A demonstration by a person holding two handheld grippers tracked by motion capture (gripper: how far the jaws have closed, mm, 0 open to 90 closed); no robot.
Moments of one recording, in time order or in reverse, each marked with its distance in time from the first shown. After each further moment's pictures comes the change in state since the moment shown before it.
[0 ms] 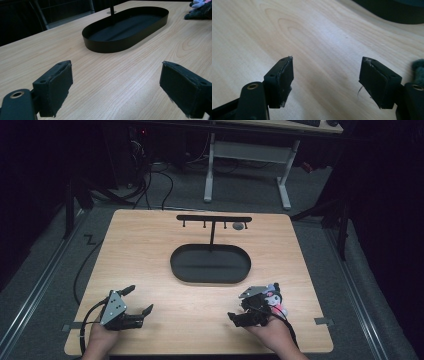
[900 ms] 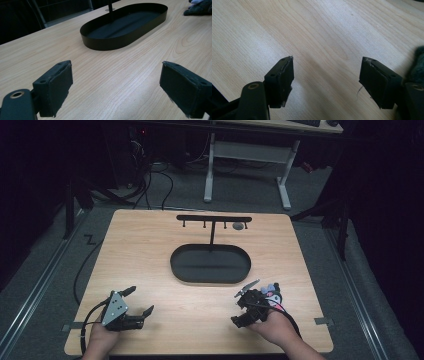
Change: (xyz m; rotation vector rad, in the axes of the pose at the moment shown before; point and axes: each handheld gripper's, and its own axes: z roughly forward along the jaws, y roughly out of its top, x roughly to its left) left arm -0.001 -0.001 0.002 0.012 -0.005 0.011; right arm -0.002 0.017 -0.001 0.248 -0.001 -0.053
